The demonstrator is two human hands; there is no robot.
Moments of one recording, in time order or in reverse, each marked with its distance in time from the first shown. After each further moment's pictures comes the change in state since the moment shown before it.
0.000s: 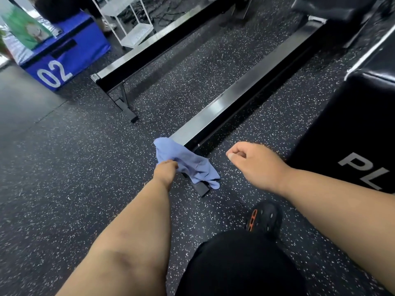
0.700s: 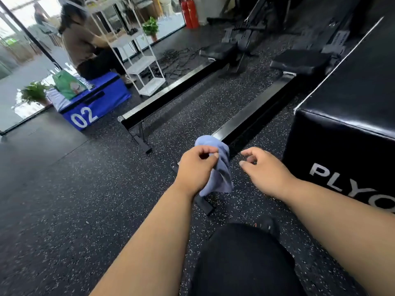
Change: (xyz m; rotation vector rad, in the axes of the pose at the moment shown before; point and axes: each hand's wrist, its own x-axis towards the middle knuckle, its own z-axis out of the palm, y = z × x) left_hand -0.233 0.097 -0.015 -0.061 -0.099 0.713; right_hand -0.101 -0.038 -0.040 0.074 0.300 0.007
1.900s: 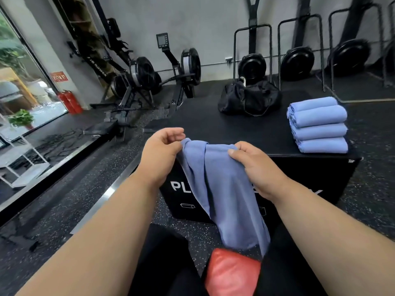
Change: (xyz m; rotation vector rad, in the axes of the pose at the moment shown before) left_hand -0.248 0.269 0.175 -0.339 -0.441 0.413; right_hand -0.392 0.057 -0.270 0.564 0.555 -0.082
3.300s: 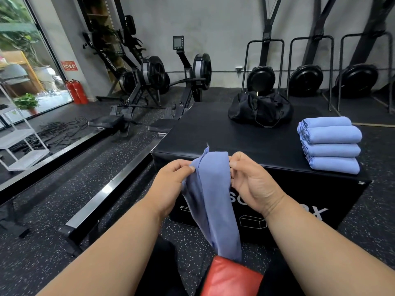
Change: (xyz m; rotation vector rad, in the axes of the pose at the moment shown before) left_hand -0.039 -0.047 -0.024 -0.154 -0.069 -0.229; right_hand 0.012 0.006 0.052 0.520 -0.204 0.028
